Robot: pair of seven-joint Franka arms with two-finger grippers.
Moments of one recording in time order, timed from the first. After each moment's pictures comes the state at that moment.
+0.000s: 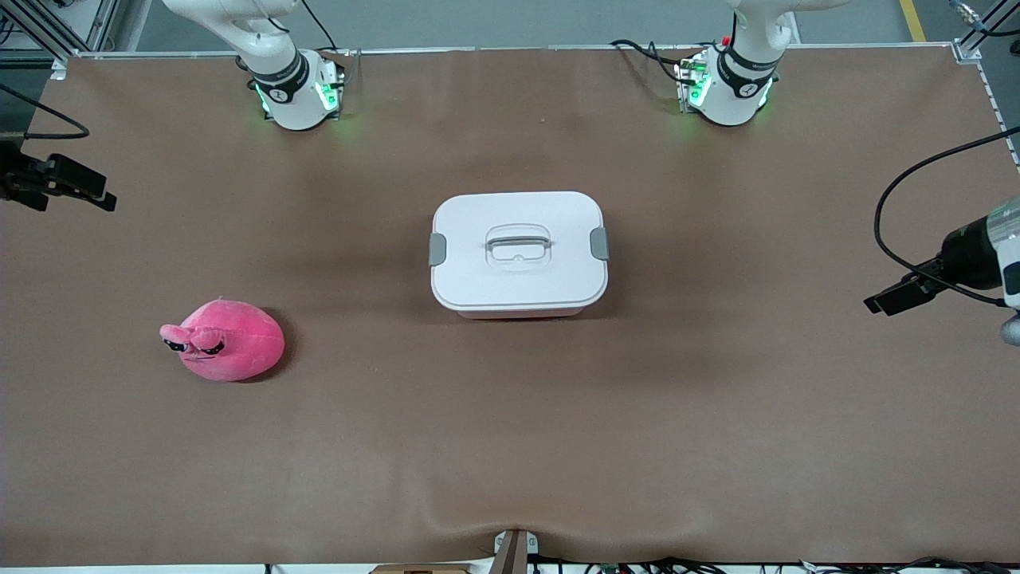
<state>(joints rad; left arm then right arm) 0.03 0.25 -0.04 -1.42 -0.07 1.65 -0.55 0.00 0.00 -0.08 -1.54 0.03 1.47 -0.04</state>
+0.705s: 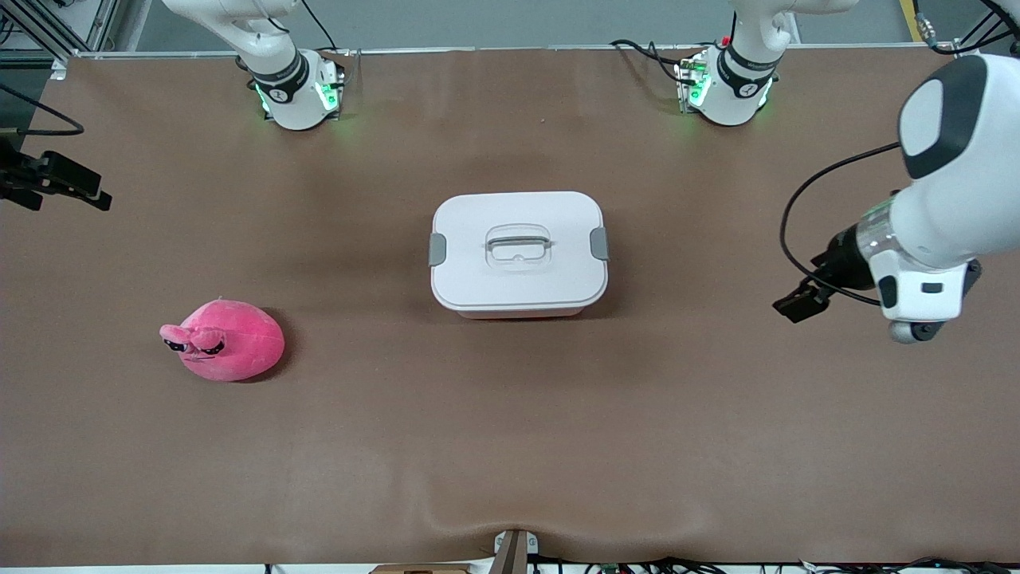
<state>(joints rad) -0.15 0.28 -0.06 -1.42 -0.08 1.65 -1.01 0.00 0.00 -0.08 -1.53 0.03 1.47 -0.04</state>
